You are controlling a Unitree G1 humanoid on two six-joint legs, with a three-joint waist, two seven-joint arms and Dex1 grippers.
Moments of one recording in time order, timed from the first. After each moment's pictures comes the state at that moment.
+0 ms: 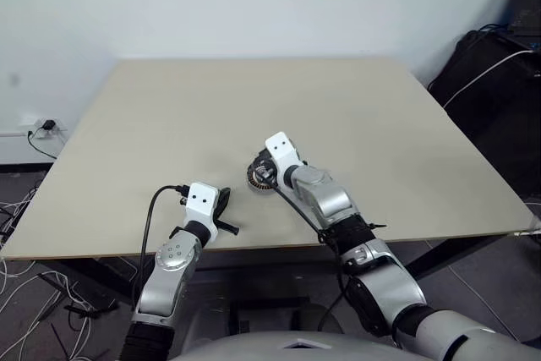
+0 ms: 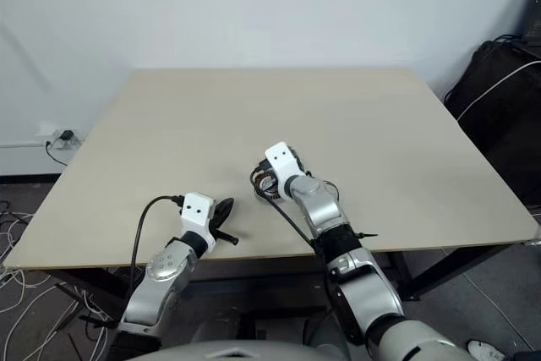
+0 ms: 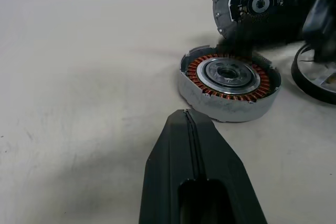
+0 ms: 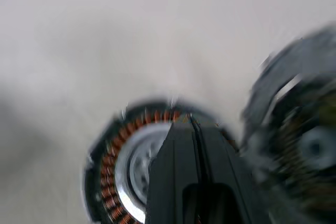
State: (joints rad) left arm 0.11 0.12 -0.13 -0.08 -0.05 0.16 -0.28; right arm -0.52 -0.05 0.19 0.29 -0.02 0.58 0.36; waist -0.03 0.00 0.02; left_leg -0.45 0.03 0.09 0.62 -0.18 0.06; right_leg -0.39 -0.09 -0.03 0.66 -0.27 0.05
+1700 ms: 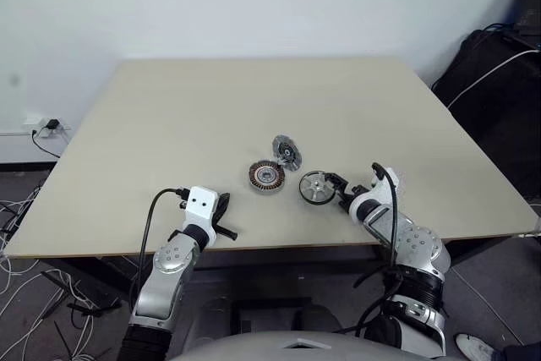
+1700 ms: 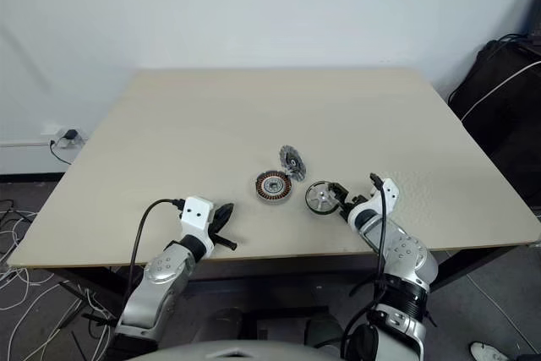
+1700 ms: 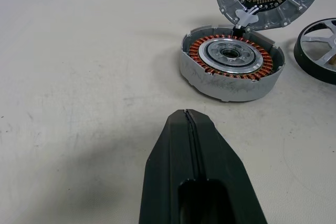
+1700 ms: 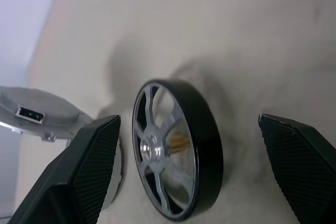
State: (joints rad) left arm 0.12 0.14 -0.13 -0.08 -0.05 0.19 -0.31; right arm -0.25 0.02 -0.58 0.07 0.72 0.99 -0.02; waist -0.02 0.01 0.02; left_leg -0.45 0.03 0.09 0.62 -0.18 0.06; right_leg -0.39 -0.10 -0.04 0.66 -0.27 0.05
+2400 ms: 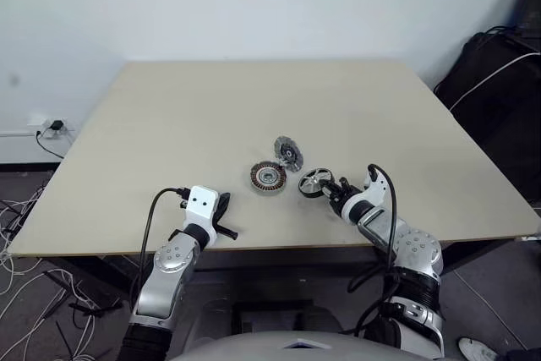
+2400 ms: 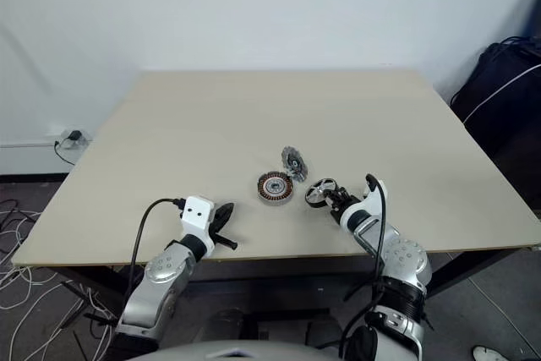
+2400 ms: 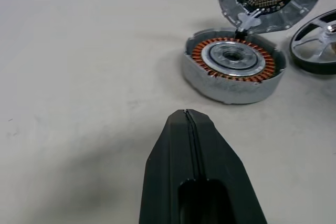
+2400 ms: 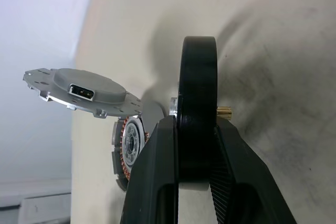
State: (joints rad) left arm 0.12 0.14 -0.13 -0.08 -0.05 0.20 -0.31; right arm -0.22 0.02 -0.58 0.10 0.89 1.01 -0.02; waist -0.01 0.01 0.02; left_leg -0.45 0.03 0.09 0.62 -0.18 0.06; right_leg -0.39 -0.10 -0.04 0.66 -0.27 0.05
